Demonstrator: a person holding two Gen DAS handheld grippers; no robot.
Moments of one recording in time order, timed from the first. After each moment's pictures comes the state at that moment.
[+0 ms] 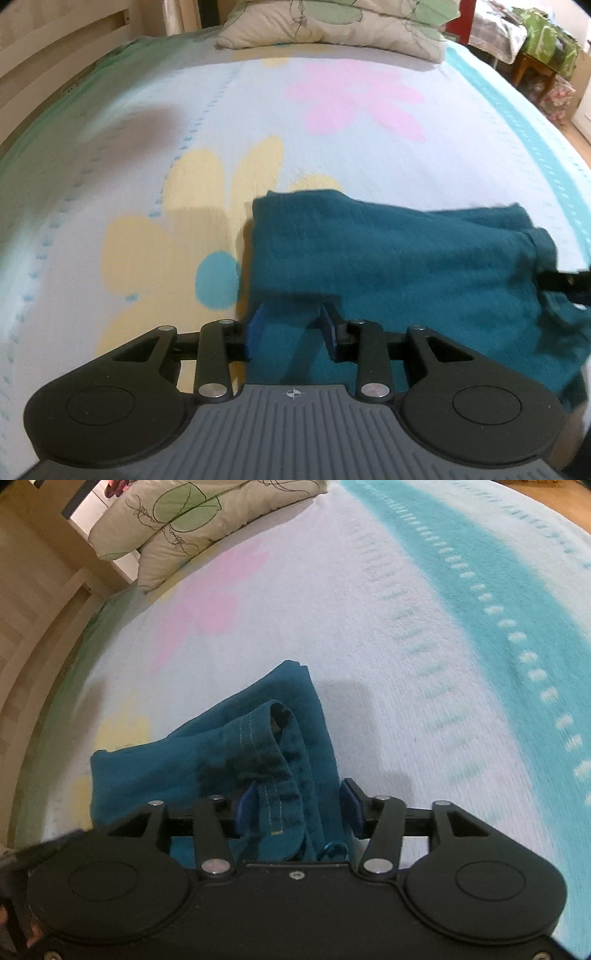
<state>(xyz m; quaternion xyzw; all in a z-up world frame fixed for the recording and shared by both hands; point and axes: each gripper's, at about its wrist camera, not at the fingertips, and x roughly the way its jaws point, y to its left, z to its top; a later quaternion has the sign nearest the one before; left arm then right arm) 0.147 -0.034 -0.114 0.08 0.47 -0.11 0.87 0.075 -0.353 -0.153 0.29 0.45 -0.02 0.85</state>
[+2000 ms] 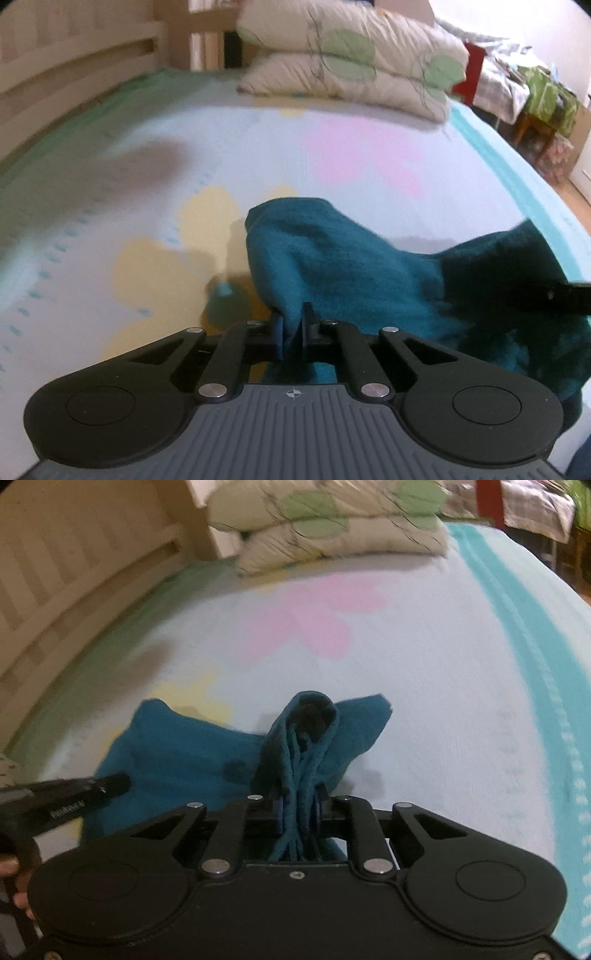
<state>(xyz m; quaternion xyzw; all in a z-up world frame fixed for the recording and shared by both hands) 0.106 -0.005 -0.086 0.03 0.38 -0.10 0.92 0.080 -0.269 -0.080 0.14 0.39 0.09 0.91</state>
